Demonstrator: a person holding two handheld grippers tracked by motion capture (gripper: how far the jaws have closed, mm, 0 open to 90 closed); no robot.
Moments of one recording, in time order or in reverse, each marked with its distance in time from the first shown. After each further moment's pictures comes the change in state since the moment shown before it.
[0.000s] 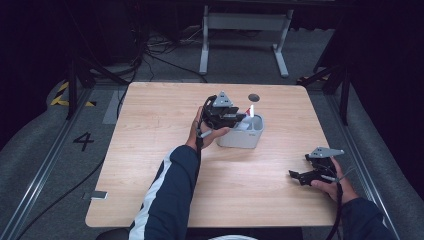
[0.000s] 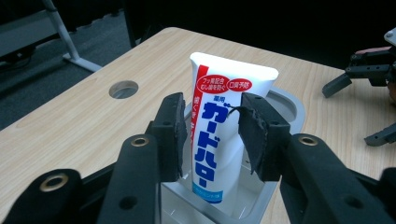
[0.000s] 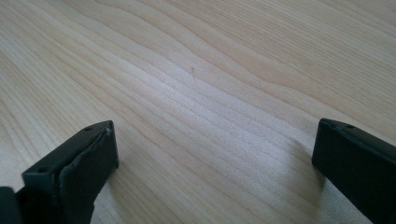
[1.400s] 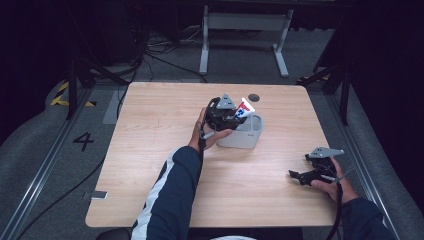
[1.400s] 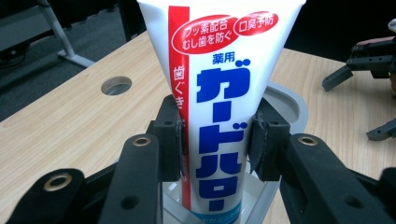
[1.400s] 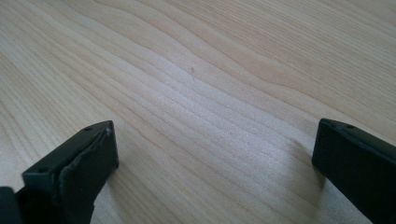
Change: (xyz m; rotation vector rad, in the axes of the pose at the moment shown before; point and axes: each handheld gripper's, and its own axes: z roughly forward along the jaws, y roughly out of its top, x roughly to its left) left arm -0.003 -0.004 0.010 0.019 -0.011 0.011; right arm 0.000 0.000 0.000 -0.001 -0.001 0.000
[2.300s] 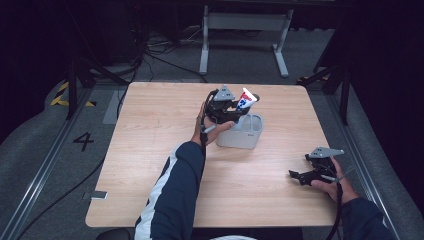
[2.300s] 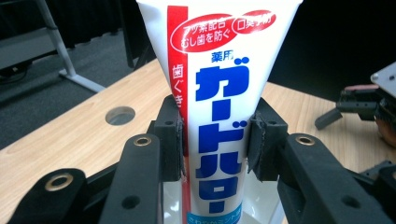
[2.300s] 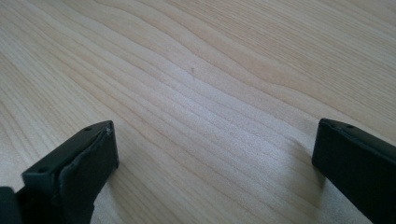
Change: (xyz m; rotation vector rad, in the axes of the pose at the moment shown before) left arm 0.005 0.017 -0.006 -0.095 -0.009 -0.036; right arm 0.000 0.000 0.000 0.001 0.001 0.000
